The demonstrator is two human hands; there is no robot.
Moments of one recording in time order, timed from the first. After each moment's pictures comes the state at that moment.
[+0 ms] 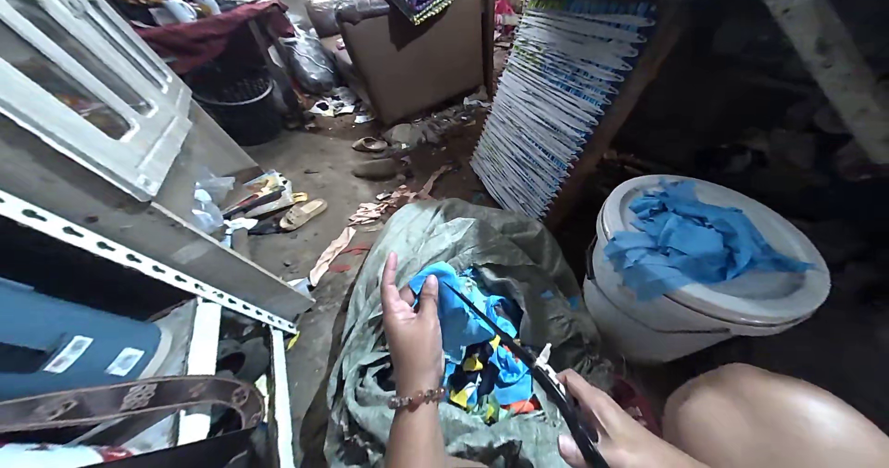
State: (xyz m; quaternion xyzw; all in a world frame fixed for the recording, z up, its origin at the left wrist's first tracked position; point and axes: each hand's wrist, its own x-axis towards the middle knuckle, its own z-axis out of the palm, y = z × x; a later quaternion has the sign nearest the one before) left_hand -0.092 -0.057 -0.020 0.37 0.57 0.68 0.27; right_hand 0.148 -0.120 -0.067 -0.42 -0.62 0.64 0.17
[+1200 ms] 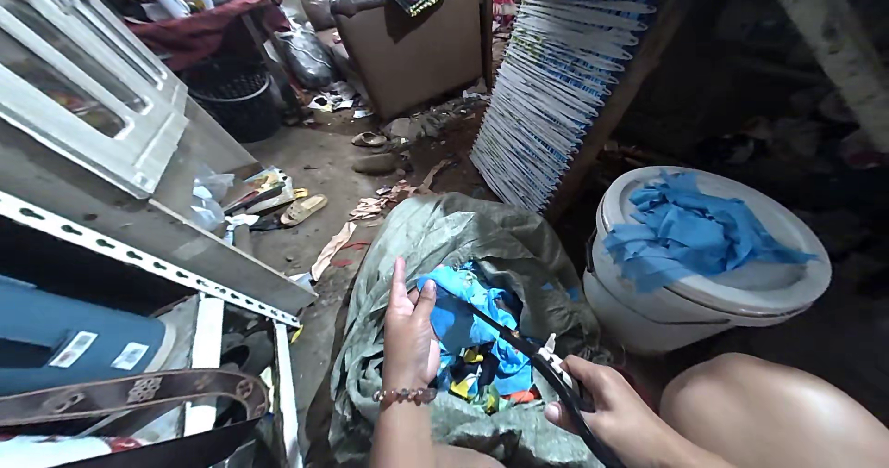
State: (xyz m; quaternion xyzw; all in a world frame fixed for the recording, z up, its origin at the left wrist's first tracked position) left_hand -0.104 -0.062 -0.022 0.27 0.57 0.65 0.43; right_hand 0.152 -0.108 -0.073 -0.48 -0.66 0.56 0.15
